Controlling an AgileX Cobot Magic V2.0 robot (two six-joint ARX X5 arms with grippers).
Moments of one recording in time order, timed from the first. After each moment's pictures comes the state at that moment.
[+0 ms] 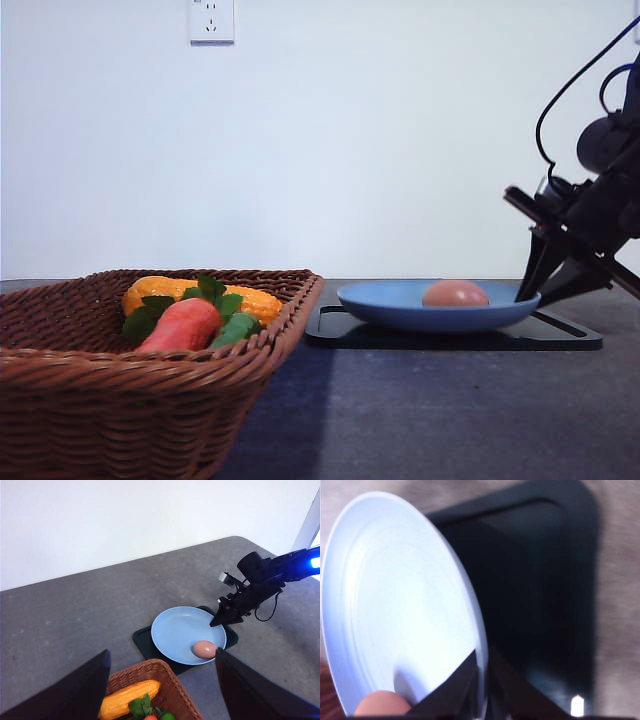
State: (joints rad) left_arx -0.91 0.82 1.37 -0.86 -0.32 -0.17; right_arx -0.03 1.98 1.32 -0.51 -0.63 0.30
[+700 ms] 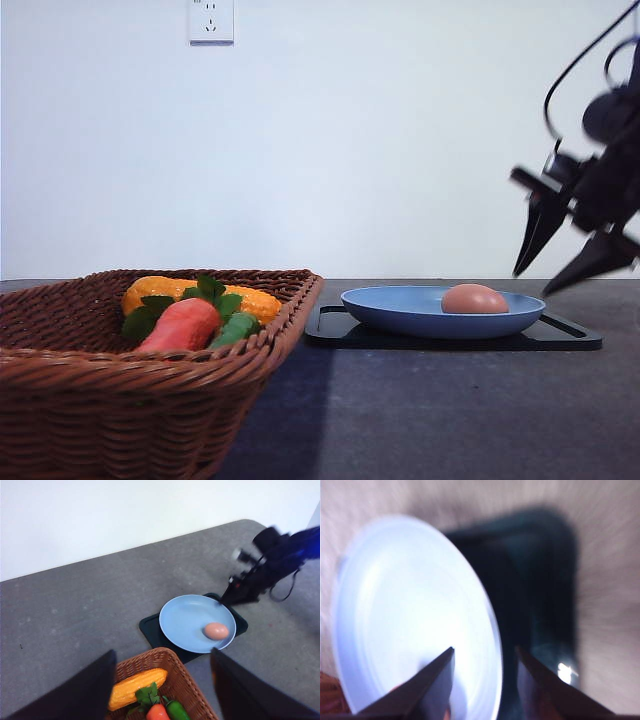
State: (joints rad) left_arx -0.91 0.86 1.37 -0.88 -0.34 -0.17; right_arx -0.05 1.88 1.33 -0.54 -0.56 0.29
